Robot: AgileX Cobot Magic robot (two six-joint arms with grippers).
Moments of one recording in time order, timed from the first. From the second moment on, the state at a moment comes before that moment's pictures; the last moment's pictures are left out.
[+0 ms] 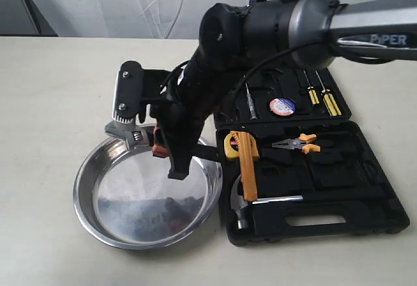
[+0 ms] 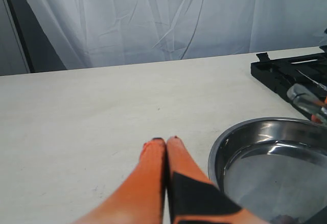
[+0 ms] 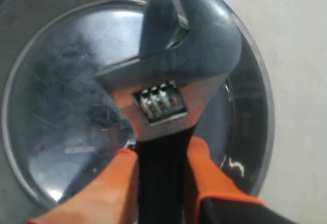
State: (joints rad) left arm -0.05 0.00 0.00 -0.02 0.23 0.01; right arm 0.76 1.94 -1.39 0.43 0.71 -1.19
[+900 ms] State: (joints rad) left arm -0.05 0.00 0.00 -0.02 0.23 0.01; right arm 0.80 2.11 -1.45 0.49 0.71 -1.10
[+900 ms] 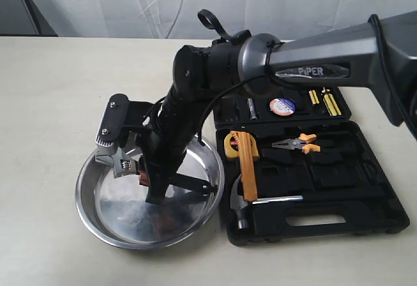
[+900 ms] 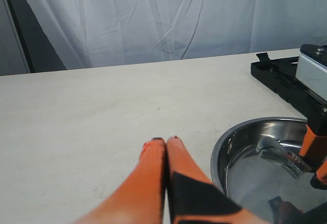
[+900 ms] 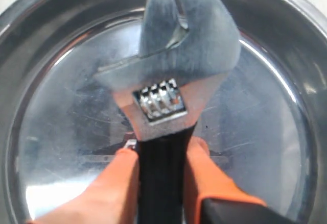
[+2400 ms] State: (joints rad) left arm -0.05 0.00 0.00 -0.03 0.23 0.01; right arm 0.55 1.04 -0.46 0.79 0.10 -0.70
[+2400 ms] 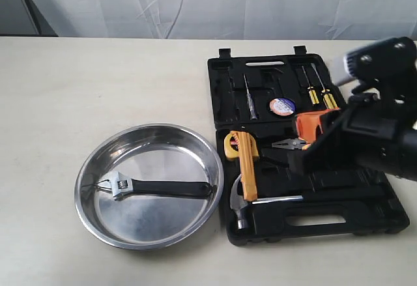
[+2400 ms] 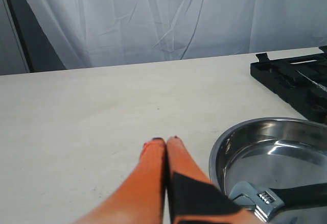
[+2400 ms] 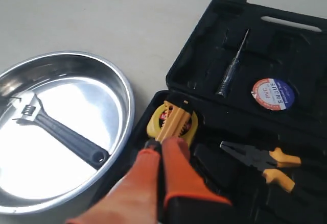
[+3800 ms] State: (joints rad) left arm -0.05 0.00 0.00 0.02 0.23 0.01; right arm 0.13 0.10 -0.30 0.11 0.39 -0.07
